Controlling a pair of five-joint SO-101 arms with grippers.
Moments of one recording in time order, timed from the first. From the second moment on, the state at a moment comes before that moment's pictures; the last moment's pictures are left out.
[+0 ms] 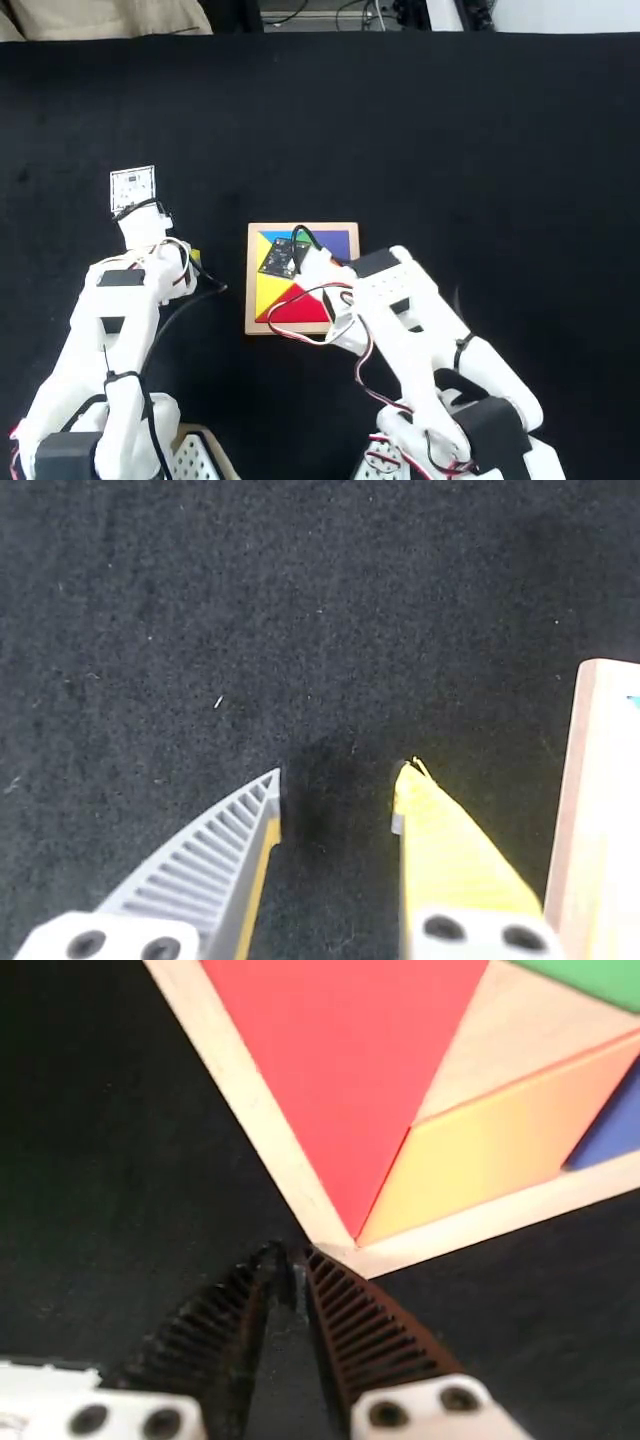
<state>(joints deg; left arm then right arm) -7.8 -27.9 66.1 30.5 5.4 -23.2 -19.9 56.7 62.5 42.0</state>
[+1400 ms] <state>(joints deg) -7.8 -27.9 66.1 30.5 5.4 -23.1 -15.9 58.0 56.8 42.2</state>
